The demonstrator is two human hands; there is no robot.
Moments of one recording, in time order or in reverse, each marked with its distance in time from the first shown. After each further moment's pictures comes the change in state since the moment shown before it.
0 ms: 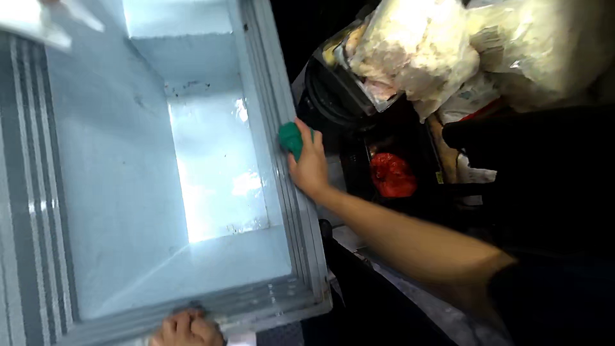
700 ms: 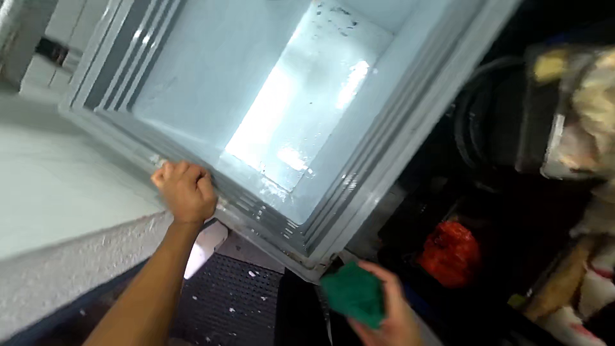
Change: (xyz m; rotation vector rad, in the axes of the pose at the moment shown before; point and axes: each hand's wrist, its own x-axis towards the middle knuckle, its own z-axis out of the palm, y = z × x) left_hand 0.005 0.019 0.003 -0.130 0.087 -0.160; right_hand -0.209 0.131 -0.126 0.402 -0.752 -0.493
